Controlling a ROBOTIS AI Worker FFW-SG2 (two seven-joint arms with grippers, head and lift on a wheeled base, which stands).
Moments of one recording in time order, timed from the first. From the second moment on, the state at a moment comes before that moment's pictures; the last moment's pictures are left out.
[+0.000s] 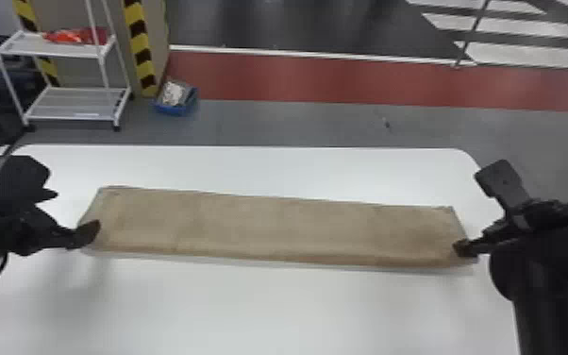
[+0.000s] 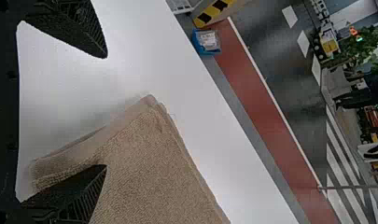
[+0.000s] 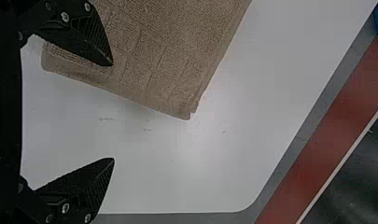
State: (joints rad) left arm -0.14 0.22 0.18 -1.51 -0.50 0.41 -0.74; right arm -0.19 -0.11 -0.31 -1.61 1.08 0.77 0.97
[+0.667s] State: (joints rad) left arm -0.14 0.25 0.19 -1.45 -0.50 0.37 -0.74; right arm -0.20 -0.11 -0.32 -1.58 1.08 0.75 0.95
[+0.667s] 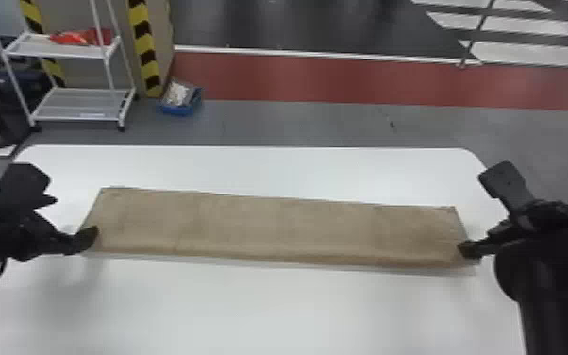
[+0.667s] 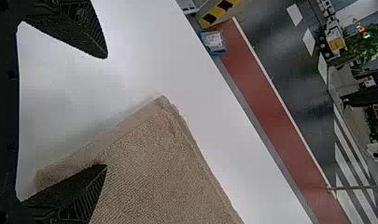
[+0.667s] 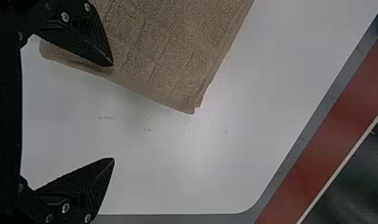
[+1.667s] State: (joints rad) left arm -0.26 0.17 0.16 -1.54 -0.29 0.96 -0.65; right arm -0.22 -0.11 -0.32 -1.51 1.08 0.71 0.93
